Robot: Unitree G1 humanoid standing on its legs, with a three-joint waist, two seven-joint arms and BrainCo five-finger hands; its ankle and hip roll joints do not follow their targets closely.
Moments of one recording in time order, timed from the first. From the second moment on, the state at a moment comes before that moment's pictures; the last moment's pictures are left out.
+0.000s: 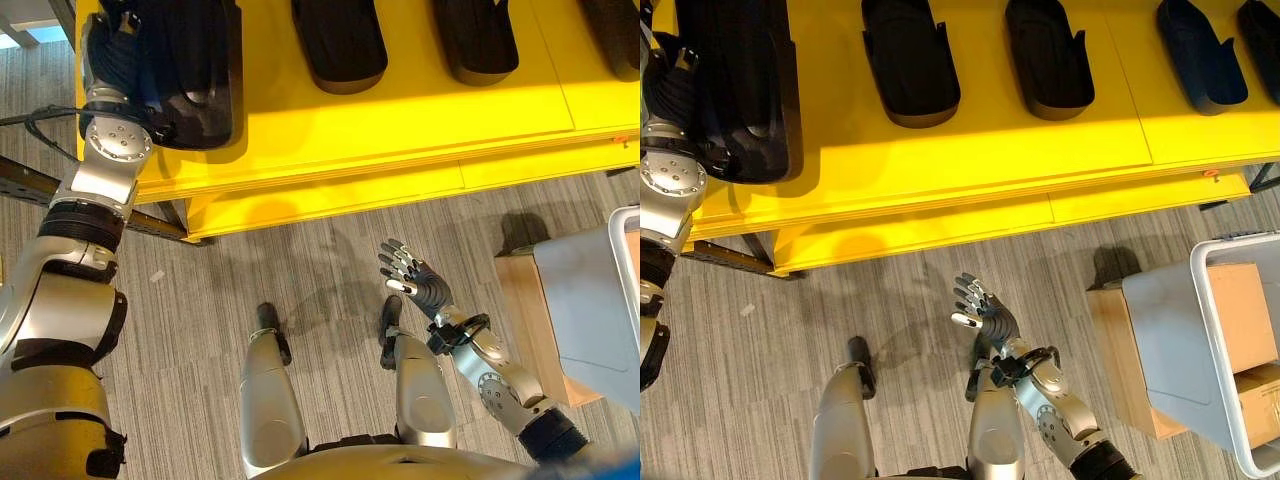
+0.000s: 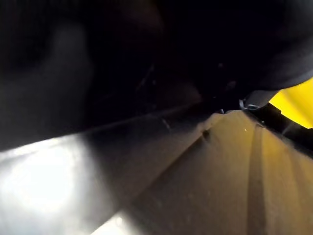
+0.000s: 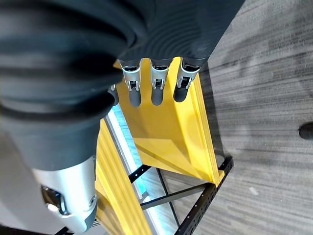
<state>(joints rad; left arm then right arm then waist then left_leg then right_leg) -1.05 0.89 -0.44 0.84 -0.24 -0.16 0.42 -0.04 -0.41 0.48 0.06 0.76 -0.10 0.11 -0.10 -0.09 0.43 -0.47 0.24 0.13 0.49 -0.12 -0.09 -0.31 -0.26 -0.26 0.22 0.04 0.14</state>
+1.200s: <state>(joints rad) -1.25 0.85 -0.43 1.11 -0.57 -0.12 0.39 0.01 -0.45 0.47 0.04 0.78 -0.10 0.11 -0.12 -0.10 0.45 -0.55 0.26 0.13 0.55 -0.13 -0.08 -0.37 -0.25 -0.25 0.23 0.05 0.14</state>
